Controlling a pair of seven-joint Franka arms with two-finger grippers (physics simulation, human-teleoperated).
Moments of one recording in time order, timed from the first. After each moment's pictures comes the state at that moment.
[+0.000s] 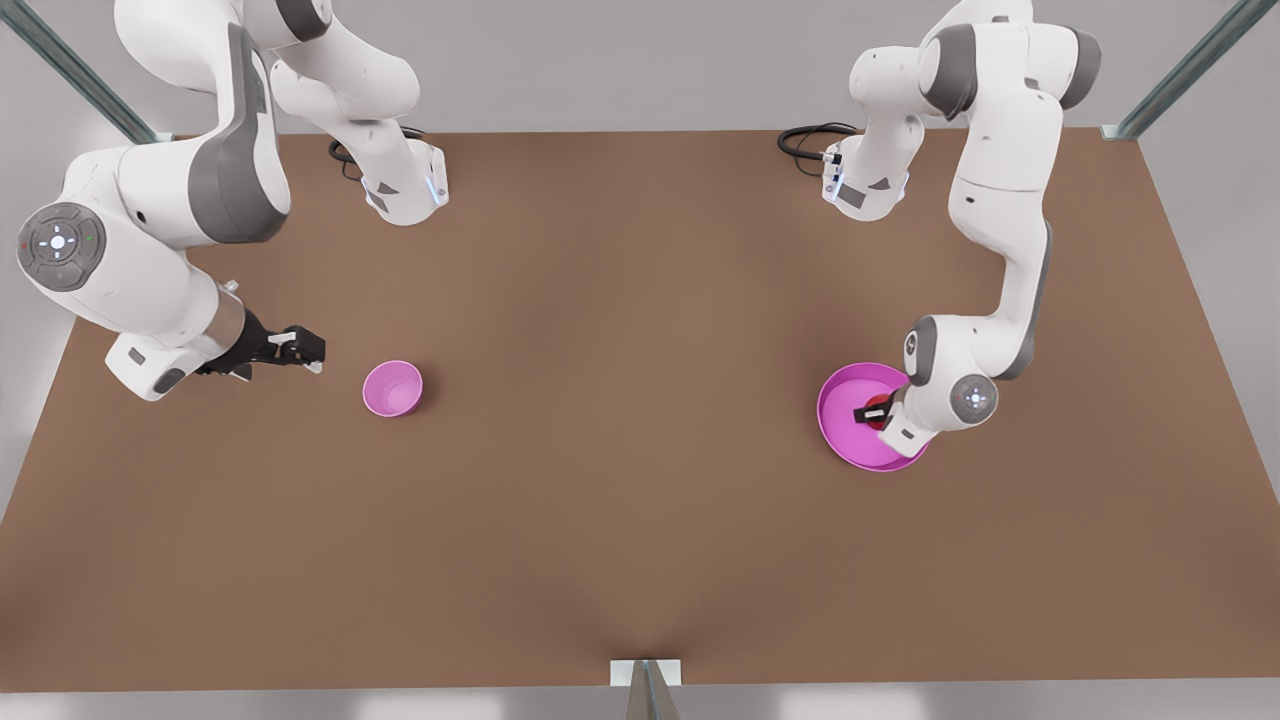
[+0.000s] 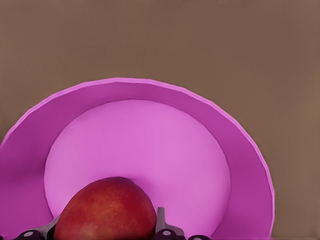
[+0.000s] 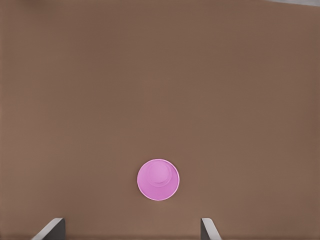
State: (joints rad) left arm -0.13 0.49 0.04 -2.01 -0.09 2.27 -0.18; right arm 0.00 0.24 0.14 -1.31 -0.02 1.47 0.02
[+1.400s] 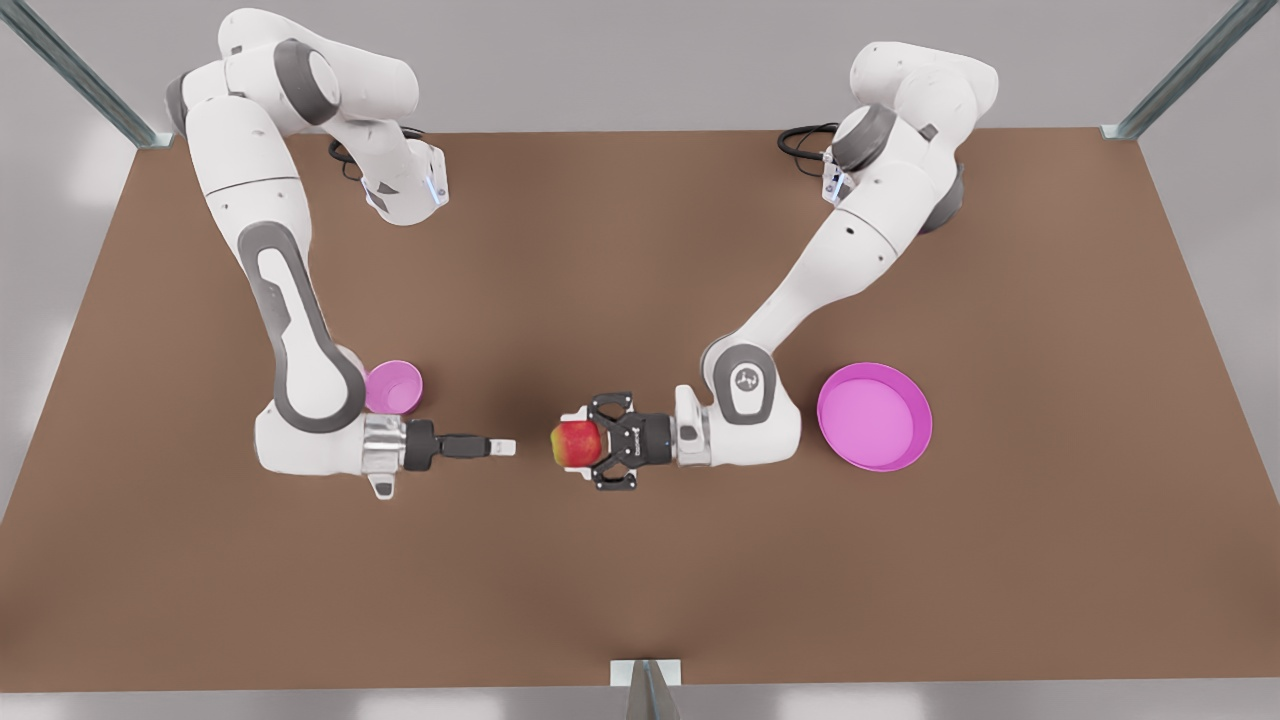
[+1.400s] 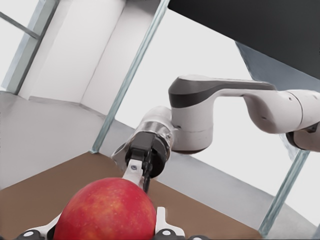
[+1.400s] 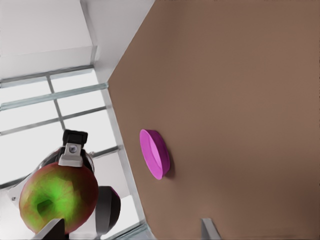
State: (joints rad) left arm -0.31 1.03 -0.52 -1.03 -1.43 2.34 1.66; right arm -0.06 0.59 0.29 -1.61 1.16 1.96 -0.23
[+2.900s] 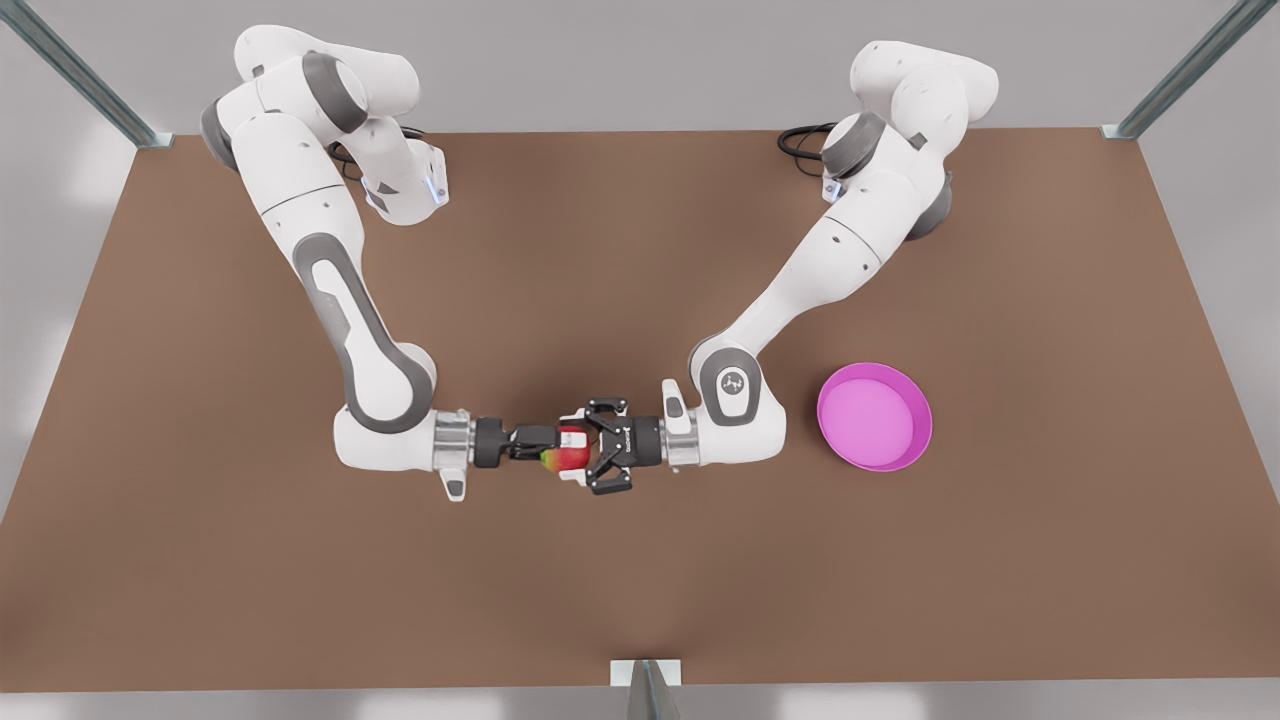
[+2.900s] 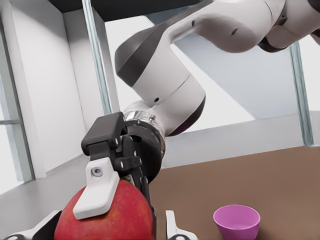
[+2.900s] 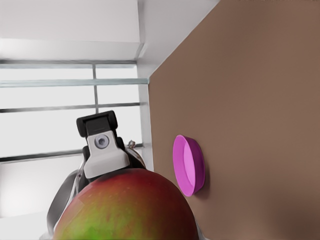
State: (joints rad) left arm -0.34 1.08 -0.52 -1.01 -1.46 2.38 2.30; right arm 0.07 0.67 0.33 -1.53 1.36 2.08 -0.48
